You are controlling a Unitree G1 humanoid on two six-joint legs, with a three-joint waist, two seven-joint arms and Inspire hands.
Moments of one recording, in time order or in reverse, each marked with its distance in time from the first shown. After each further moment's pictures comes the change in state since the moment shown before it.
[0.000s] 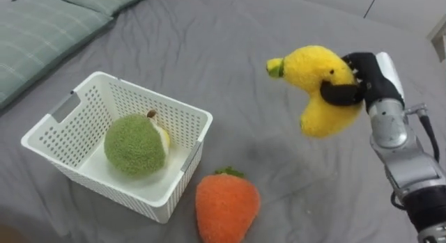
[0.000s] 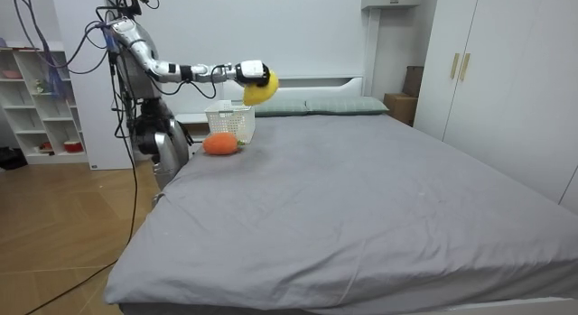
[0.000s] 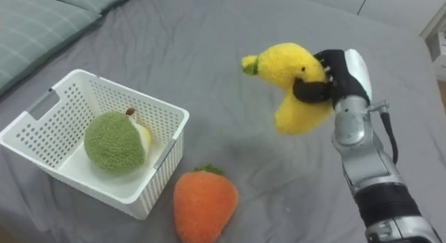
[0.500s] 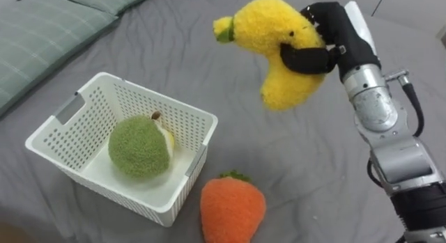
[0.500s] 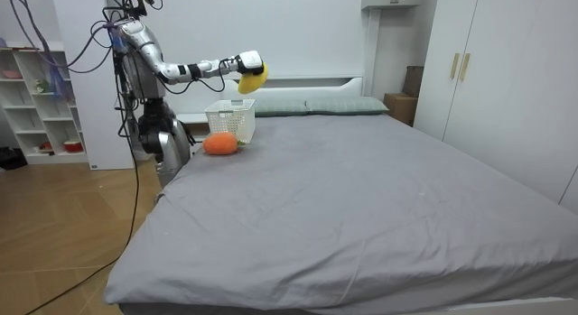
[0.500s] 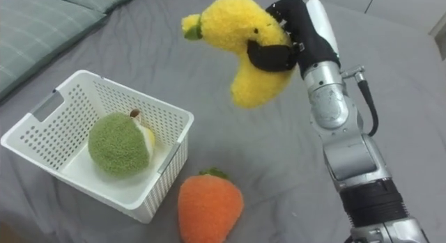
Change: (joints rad) left arm 0.004 -0.032 -0.010 -0.067 0.086 0.022 -0.037; right arm -0.003 0.070 0.042 -0.221 0.011 0.012 0.108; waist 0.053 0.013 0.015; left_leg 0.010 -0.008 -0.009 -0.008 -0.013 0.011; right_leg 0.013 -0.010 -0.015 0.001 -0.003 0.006
